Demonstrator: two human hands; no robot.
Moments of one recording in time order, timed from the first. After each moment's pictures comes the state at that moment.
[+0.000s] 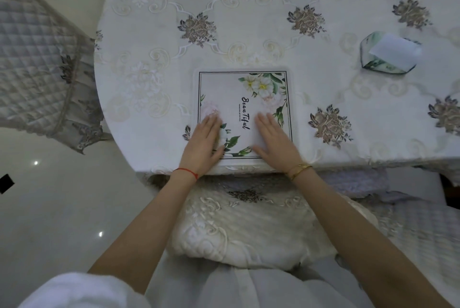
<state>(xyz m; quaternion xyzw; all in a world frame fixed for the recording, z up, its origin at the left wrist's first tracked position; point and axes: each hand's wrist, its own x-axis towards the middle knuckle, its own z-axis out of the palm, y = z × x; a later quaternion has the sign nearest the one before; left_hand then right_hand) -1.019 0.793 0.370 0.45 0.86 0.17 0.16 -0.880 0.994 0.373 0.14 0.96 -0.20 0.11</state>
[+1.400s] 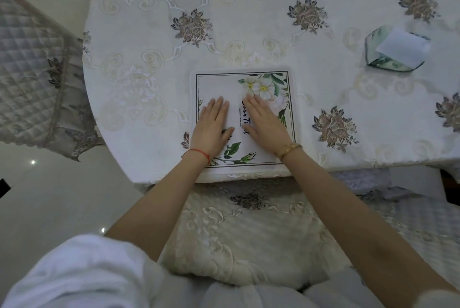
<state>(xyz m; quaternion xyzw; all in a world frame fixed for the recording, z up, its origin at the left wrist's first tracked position) -1.059 0.851 0.363 0.44 0.87 0.13 0.17 -0.951 1.010 0.368 0.14 0.96 -0.21 0.08</state>
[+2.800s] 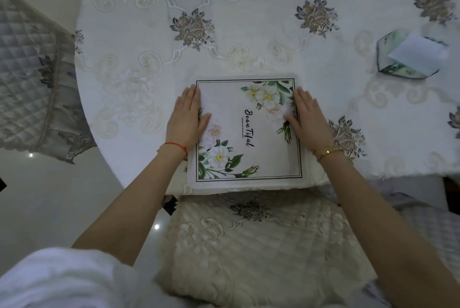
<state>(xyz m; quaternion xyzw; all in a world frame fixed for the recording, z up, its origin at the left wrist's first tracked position) -1.127 0.837 0.352 0.38 0.90 0.14 0.14 -0.922 1.097 0.360 0.27 0.94 -0.21 0.05</state>
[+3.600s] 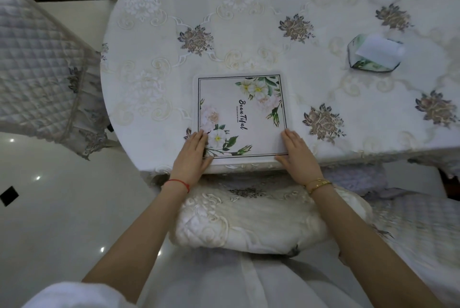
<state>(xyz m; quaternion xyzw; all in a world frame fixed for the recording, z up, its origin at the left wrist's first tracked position) -1.003 0.755 0.378 0.41 0.88 0.13 0.18 -0.809 1.000 0.382 0.26 0.94 -0.21 0.09</state>
